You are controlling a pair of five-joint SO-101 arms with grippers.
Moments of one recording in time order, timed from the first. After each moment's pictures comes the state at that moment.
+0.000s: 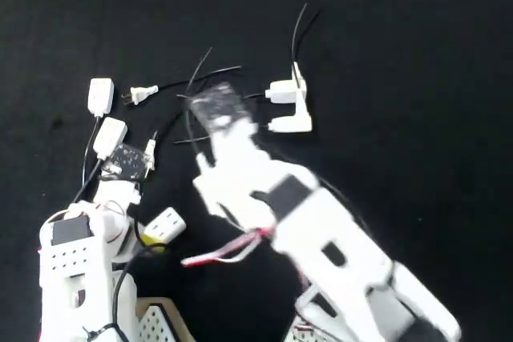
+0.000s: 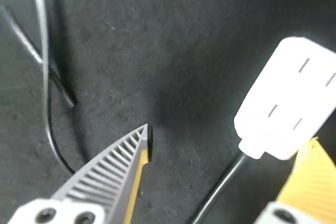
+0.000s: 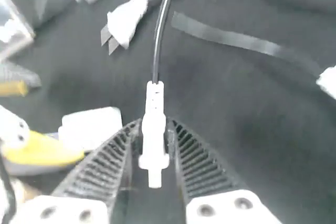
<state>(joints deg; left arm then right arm) -18.8 -61.7 80.0 60.8 -35.3 -40.4 -42.0 49.4 52.2 -11.9</state>
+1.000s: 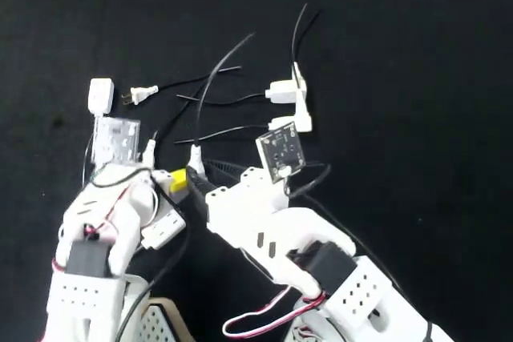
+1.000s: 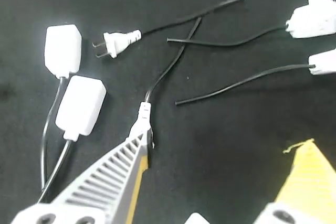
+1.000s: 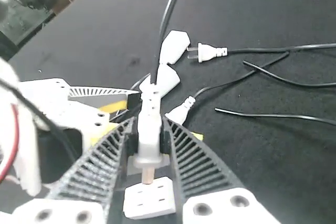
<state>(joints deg) 1.5 -87.3 77.1 51.4 0.1 -45.5 -72.6 73.9 32.5 -23.8</state>
